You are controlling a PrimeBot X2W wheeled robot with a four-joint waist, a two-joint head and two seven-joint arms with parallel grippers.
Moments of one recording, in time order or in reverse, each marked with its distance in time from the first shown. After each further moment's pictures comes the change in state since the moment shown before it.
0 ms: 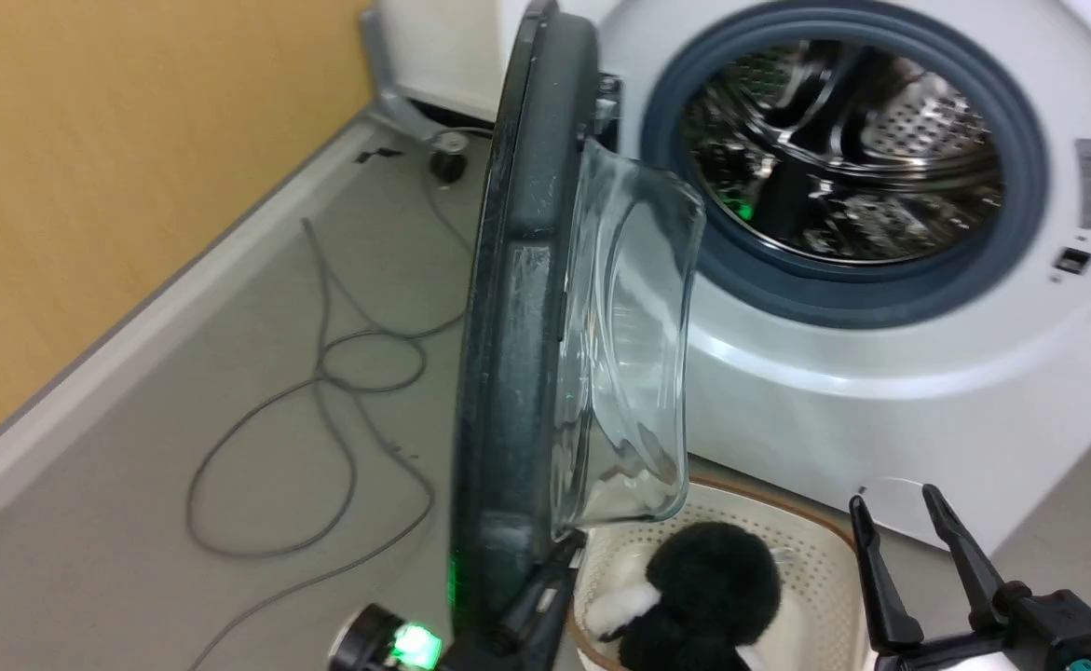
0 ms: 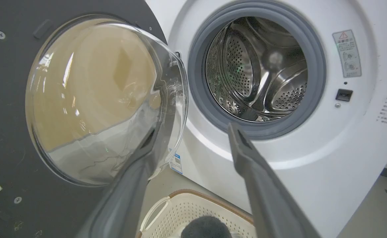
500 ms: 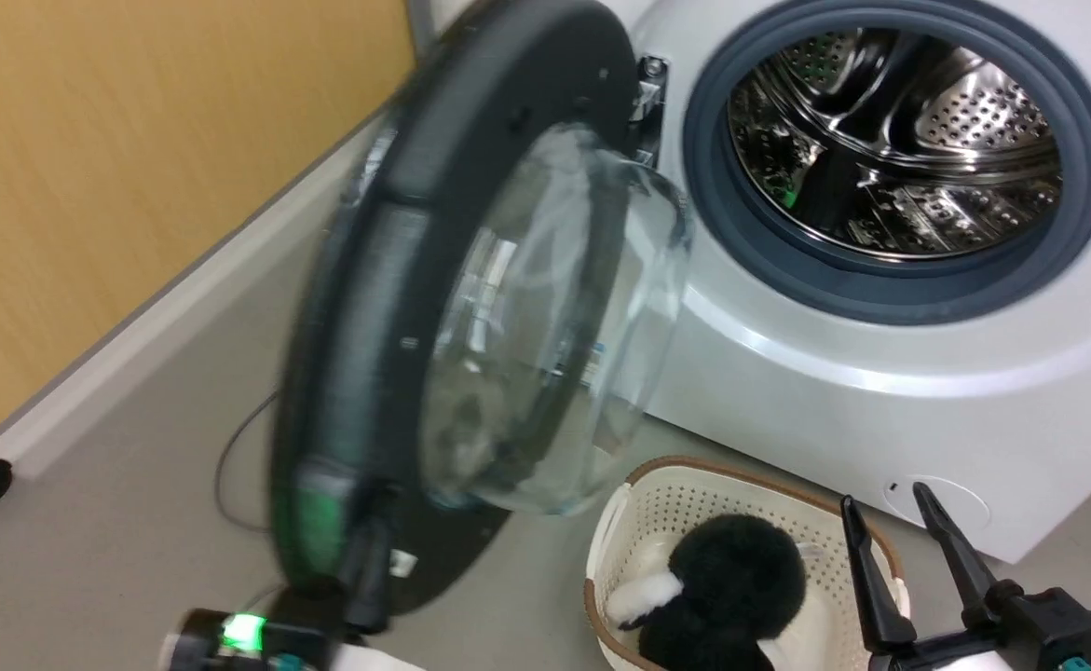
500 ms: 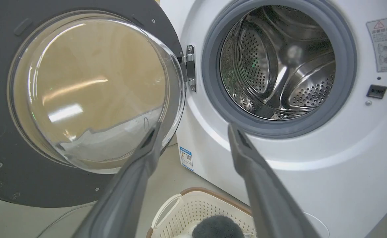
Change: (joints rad) left arm 0.028 0.056 0.234 -0.016 -0.060 0.085 0.000; right arm -0.002 0.000 0.014 -0.001 -0.002 0.000 0.000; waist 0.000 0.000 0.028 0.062
